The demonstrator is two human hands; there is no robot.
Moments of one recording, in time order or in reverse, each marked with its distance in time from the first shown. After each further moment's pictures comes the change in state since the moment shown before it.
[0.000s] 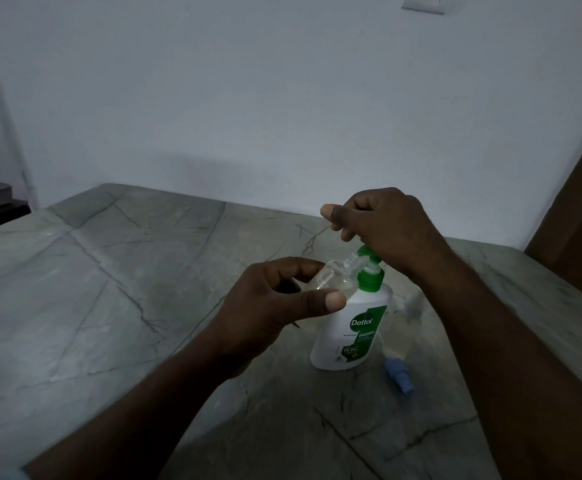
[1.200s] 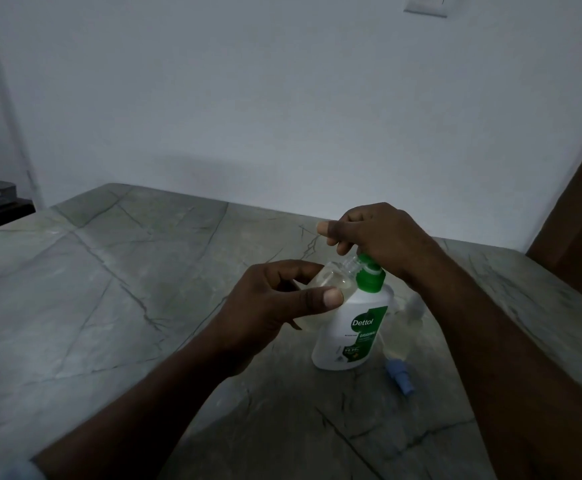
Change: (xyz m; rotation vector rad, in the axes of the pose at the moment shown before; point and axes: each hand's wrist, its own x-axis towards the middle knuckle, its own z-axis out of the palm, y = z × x) left_hand 0.001 -0.002 -0.002 -0.027 -0.001 -0.044; right_hand 0.003 0.004 0.007 0.015 -0.165 0.091
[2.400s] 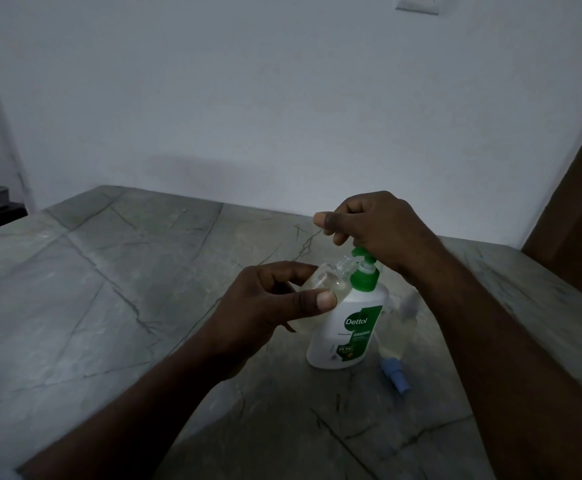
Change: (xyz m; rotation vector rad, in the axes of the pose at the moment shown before) left_hand 0.001 -0.001 0.000 0.014 -0.019 0.017; right_hand -0.002 -0.004 -0.007 0.064 0.059 -0.040
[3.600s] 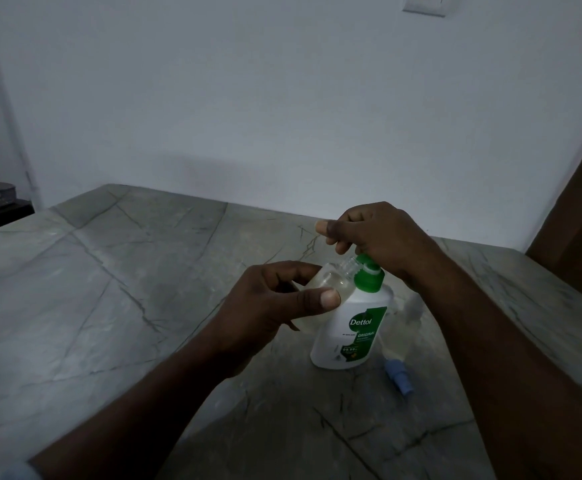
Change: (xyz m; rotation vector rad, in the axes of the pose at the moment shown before) left_hand 0.001 -0.002 -0.001 -0.023 -0.001 -0.009; right_hand 0.002 0.008 0.004 -0.030 -0.057 0.026
